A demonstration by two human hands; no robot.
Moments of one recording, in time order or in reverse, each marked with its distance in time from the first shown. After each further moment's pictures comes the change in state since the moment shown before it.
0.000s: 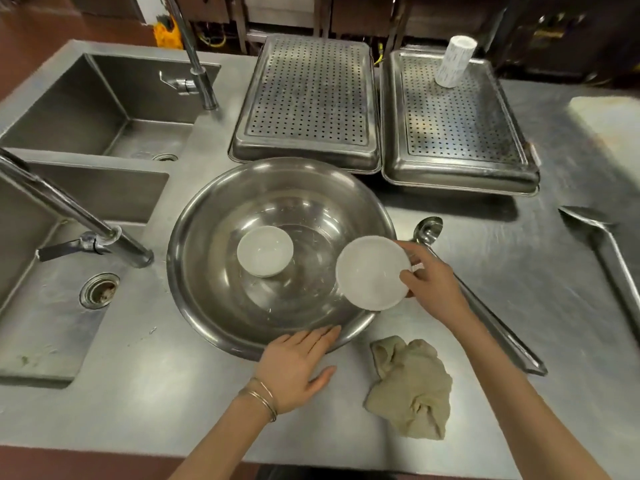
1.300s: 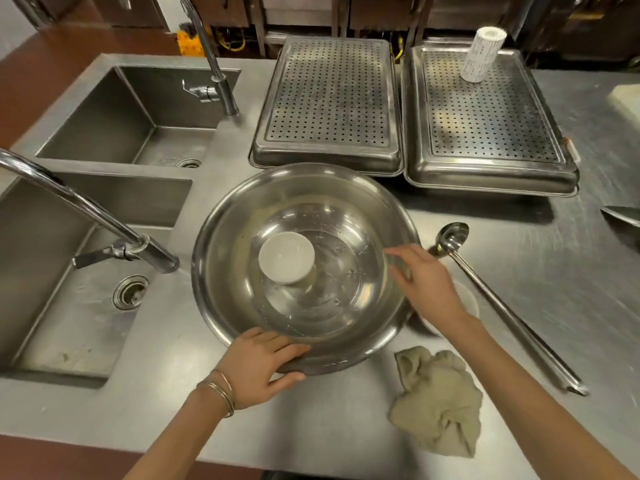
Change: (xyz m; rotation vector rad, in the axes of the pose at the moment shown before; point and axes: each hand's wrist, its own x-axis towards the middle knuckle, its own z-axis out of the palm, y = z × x) left_hand -0.029 -0.071 -0.040 0.102 -0.186 0.037; right_hand 0.029 0.000 0.038 -0.428 0.018 -0.297
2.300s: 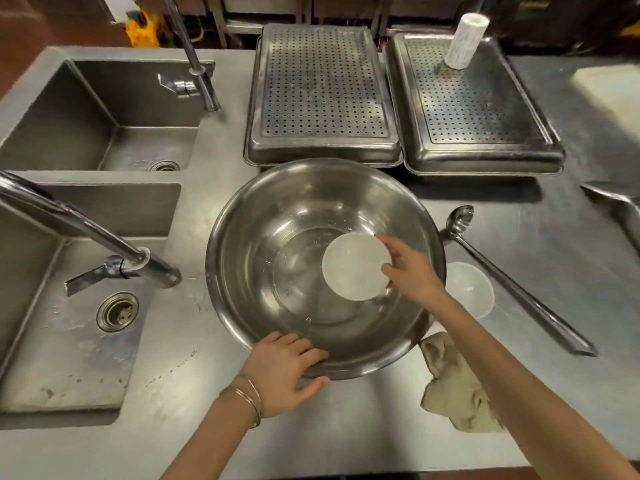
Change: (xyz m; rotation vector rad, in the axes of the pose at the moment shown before) left_hand -0.010 -0.029 0.006 -0.066 0.052 0.104; right_hand 0.020 -0.045 0.044 0.405 -0.088 0.407
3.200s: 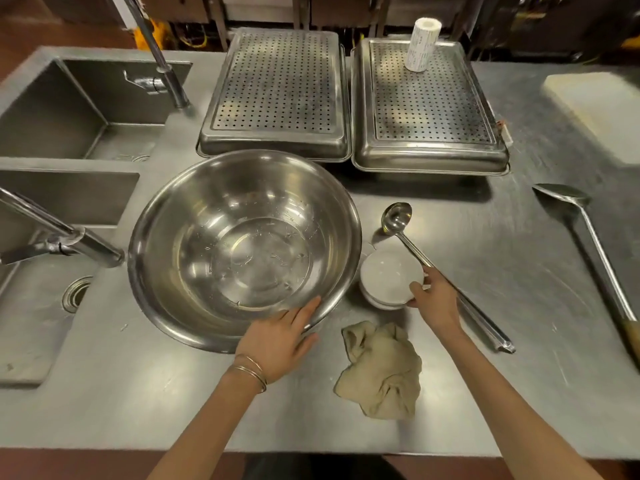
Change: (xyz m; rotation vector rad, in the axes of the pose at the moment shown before) left_hand 0.093 0.109 0.047 0.131 0.072 -0.279; right_hand -0.042 0.157 -0.113 0.006 0.299 0.201
